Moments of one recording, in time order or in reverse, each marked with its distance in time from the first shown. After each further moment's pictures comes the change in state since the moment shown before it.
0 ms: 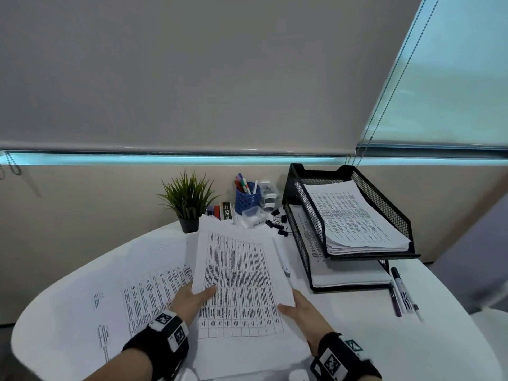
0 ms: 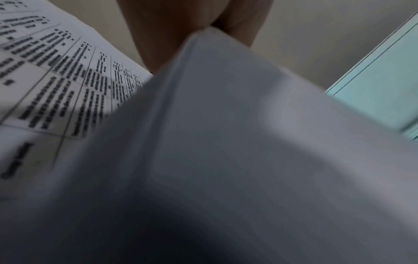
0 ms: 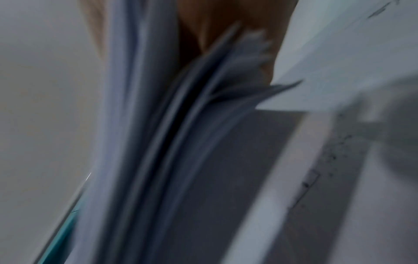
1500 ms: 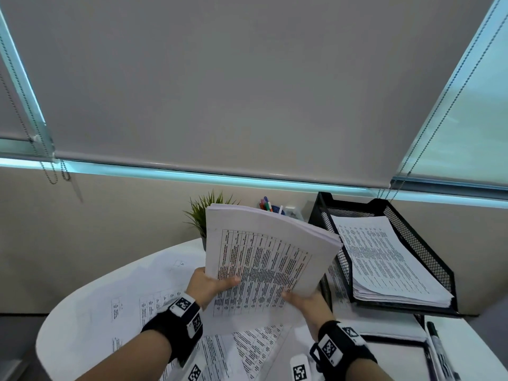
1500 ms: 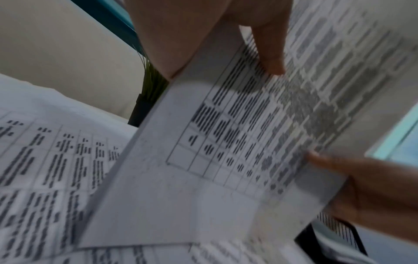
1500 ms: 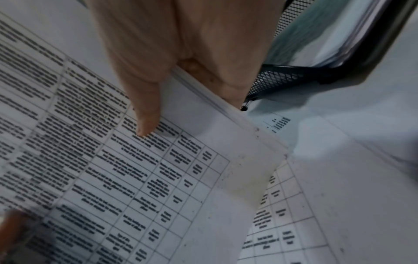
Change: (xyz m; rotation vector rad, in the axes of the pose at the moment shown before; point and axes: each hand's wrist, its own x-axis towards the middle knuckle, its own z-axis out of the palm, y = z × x) left_hand 0.026 0.070 -0.010 -0.189 0.069 0.208; right_hand 0.050 -0.078 0.018 0.054 -0.008 -0.170
